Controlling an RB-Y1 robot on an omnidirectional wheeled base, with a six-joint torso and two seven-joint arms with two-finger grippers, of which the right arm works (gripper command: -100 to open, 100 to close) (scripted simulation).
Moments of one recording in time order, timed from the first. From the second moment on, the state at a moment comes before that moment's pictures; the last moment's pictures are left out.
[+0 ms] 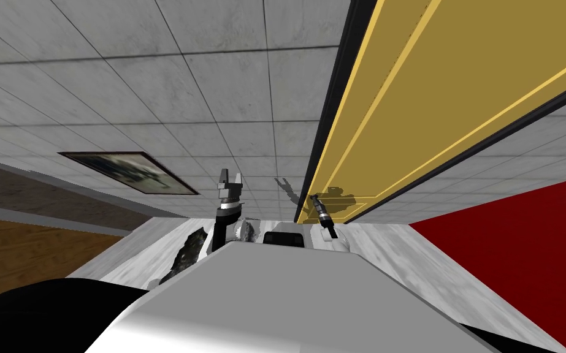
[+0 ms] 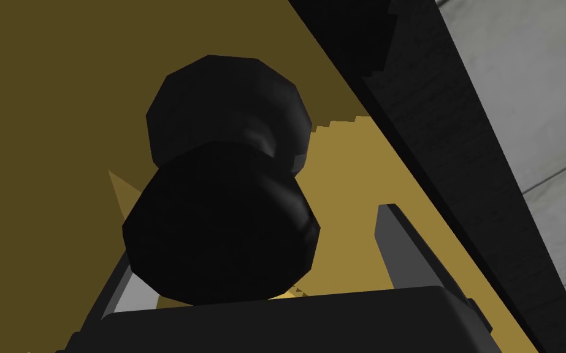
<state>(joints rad) -0.09 -0.16 -0.18 -0.70 0.28 -0.86 0.59</state>
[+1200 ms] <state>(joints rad) -0.12 -0.17 -0.14 -0.62 0.22 -0.89 0.46</state>
